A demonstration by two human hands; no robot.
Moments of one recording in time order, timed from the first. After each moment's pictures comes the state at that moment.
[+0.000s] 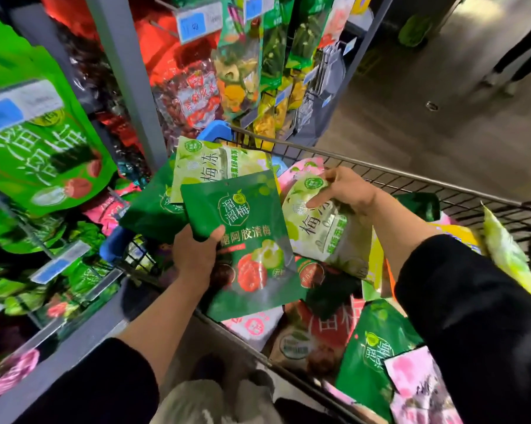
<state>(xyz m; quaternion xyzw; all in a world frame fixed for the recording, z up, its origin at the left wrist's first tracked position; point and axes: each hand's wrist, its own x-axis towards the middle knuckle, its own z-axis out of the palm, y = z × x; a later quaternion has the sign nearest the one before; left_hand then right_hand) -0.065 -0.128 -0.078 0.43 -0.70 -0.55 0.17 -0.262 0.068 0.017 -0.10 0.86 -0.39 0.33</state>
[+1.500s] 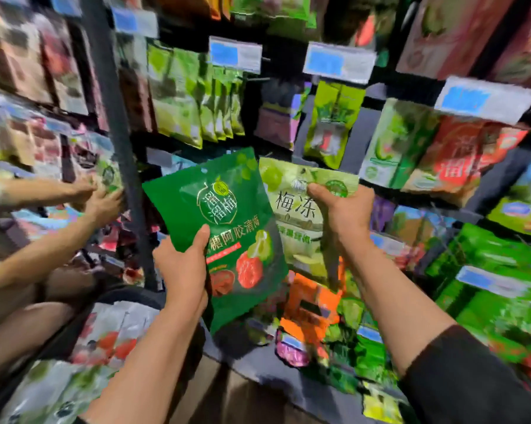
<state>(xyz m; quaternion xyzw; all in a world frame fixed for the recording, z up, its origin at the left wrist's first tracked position) 0.585 -0.275 0.097 0.50 -0.24 -0.27 0.78 0.394 -0.358 0.168 -0.53 0.47 -0.63 0.32</state>
